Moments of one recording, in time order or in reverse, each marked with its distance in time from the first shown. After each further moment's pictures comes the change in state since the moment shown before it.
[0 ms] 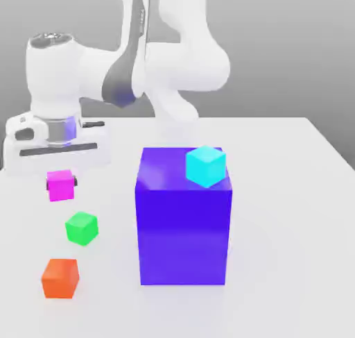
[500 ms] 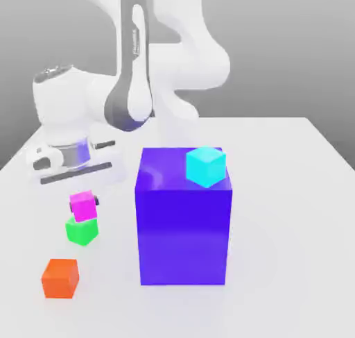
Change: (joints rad) arm 0.282 0.251 -0.168 -0.003 0.427 0.222 -0.293
